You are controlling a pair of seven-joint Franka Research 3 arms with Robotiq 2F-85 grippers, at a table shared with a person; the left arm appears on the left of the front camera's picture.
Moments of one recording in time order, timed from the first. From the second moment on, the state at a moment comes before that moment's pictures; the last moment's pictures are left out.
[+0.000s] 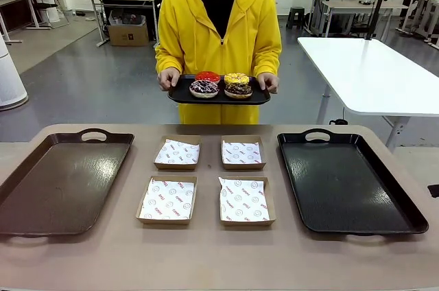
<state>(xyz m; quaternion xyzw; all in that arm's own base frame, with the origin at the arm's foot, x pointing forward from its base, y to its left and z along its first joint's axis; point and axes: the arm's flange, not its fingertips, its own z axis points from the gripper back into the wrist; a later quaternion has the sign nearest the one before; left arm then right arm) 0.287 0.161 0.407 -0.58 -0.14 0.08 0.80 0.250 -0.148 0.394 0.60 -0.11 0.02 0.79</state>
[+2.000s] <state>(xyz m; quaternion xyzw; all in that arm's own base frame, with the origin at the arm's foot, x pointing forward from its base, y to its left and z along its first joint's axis) 0.388 -0.234 0.371 -0.04 -0.07 -0.05 1.00 0.250 -0.147 0.394 0.60 -0.11 0.02 0.79</state>
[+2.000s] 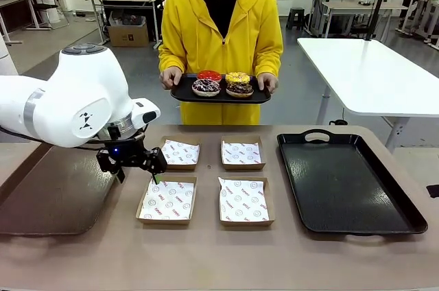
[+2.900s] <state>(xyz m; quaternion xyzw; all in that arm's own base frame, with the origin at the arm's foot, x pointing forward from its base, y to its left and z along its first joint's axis) 0.389 -0.230 0.370 -0.04 -0.07 -0.05 1.00 0.250 -0.147 0.394 0.60 -0.11 0.02 0.79</state>
